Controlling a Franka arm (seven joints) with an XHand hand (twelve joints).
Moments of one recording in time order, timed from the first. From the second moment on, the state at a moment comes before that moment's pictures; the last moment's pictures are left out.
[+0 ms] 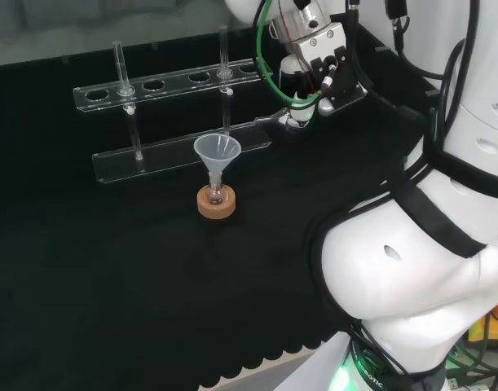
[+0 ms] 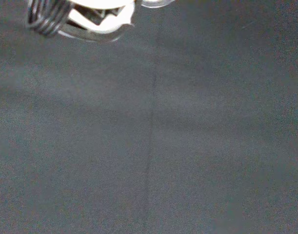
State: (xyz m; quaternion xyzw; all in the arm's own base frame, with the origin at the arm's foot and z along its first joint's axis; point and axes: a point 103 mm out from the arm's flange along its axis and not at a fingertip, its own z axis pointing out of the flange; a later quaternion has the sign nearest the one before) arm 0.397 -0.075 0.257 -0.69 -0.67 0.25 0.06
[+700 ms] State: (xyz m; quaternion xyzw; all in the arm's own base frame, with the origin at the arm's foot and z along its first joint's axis) arm 0.387 -0.036 0.260 -0.68 -0.67 0.29 0.05
